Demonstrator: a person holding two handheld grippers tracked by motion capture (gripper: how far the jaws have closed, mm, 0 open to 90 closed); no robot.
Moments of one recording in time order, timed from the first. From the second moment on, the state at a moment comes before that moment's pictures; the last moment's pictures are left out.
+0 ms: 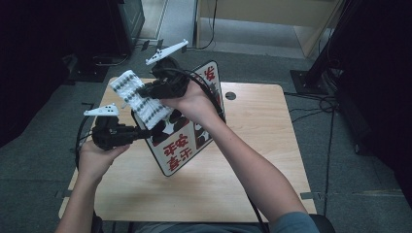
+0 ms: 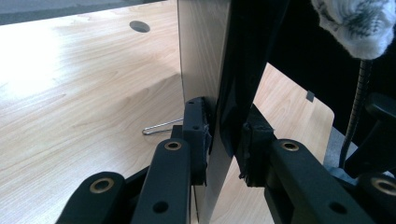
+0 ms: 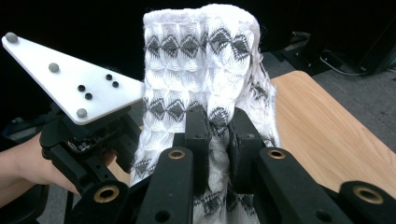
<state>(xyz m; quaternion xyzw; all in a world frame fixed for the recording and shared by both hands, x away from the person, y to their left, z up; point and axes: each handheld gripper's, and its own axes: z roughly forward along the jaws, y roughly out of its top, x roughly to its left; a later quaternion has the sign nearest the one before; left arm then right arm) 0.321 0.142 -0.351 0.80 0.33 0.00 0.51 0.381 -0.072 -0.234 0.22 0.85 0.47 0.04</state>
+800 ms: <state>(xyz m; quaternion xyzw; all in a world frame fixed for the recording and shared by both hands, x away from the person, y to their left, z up) 0.321 0.142 -0.351 0.80 0.33 0.00 0.51 0.386 -0.077 -0.237 0.22 0.85 0.47 0.05</state>
